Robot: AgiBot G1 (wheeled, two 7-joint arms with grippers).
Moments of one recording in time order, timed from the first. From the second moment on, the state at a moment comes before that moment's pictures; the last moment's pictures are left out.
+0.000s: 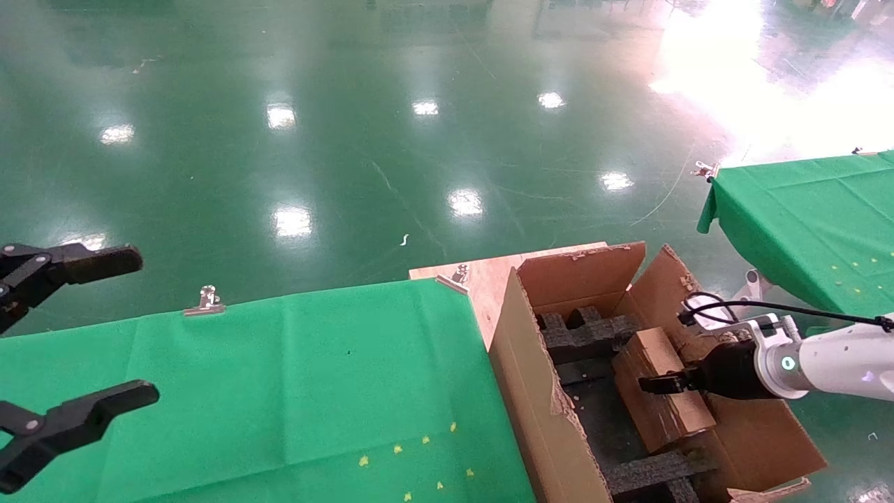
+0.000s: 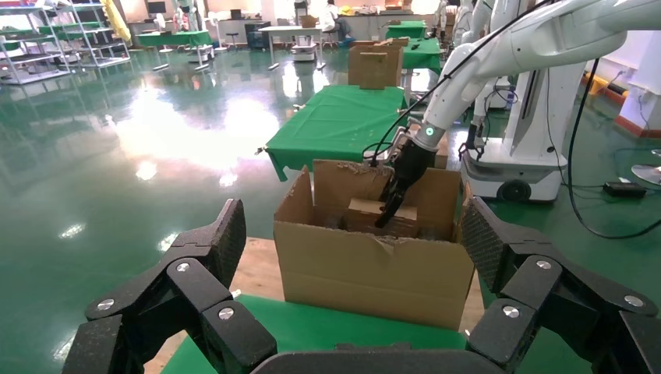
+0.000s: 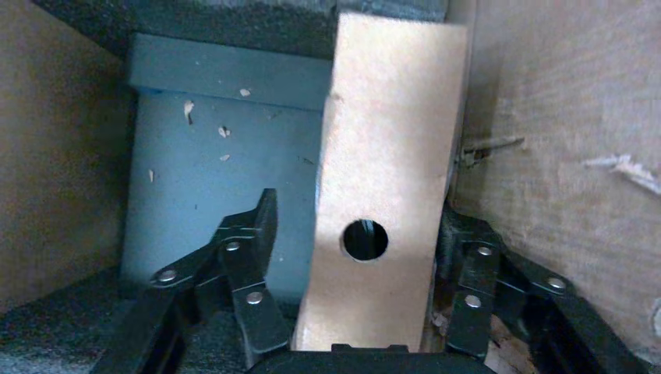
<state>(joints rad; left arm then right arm) -1.07 0.56 0.36 -1.22 0.64 1.43 -0.13 1.44 -0.61 -1.36 0.47 -1.17 -0.82 0.70</state>
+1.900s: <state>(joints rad) -1.07 0.56 0.36 -1.22 0.64 1.43 -0.13 1.59 -0.49 -1.00 0.99 -0.92 -1.10 0.55</state>
